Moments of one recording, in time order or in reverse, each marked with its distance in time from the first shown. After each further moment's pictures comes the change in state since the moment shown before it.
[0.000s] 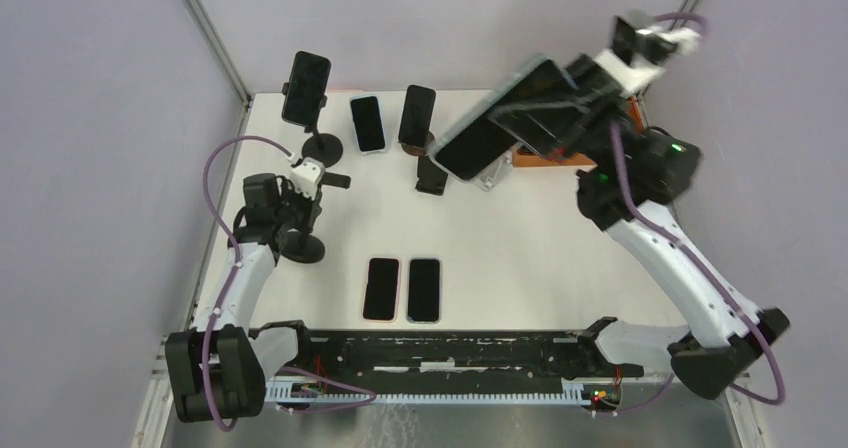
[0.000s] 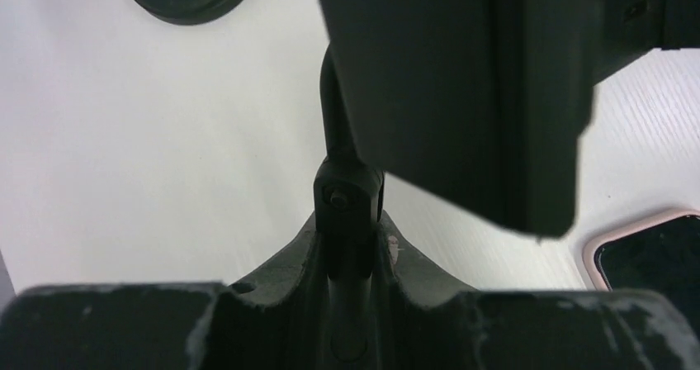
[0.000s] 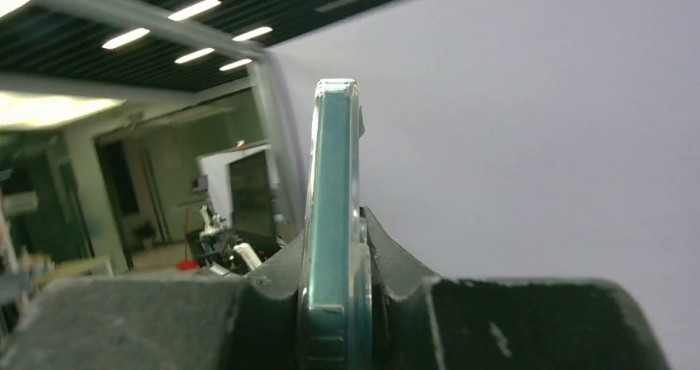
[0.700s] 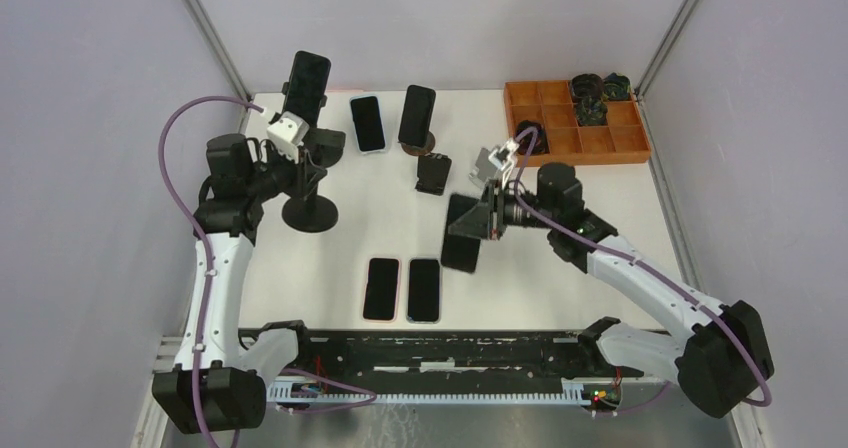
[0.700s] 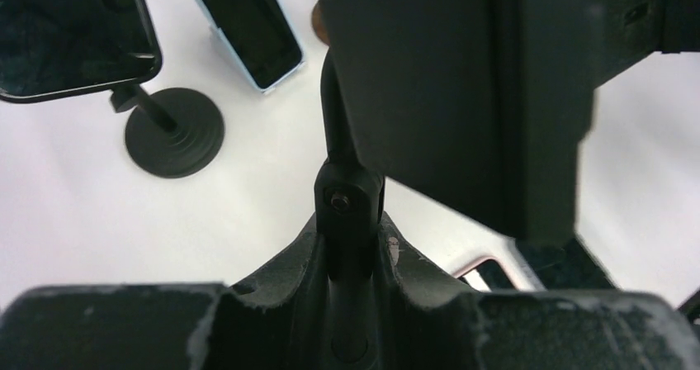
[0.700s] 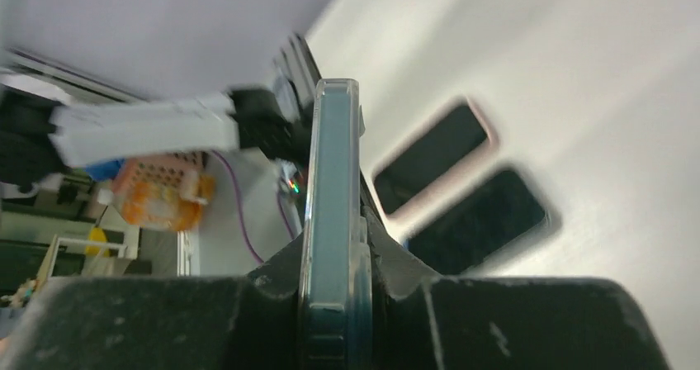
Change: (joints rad) left arm -0.010 -0.066 0.414 -0.323 0.244 -0.123; right arm -0.038 -0.159 -0.573 -0.707 -0.142 -0.528
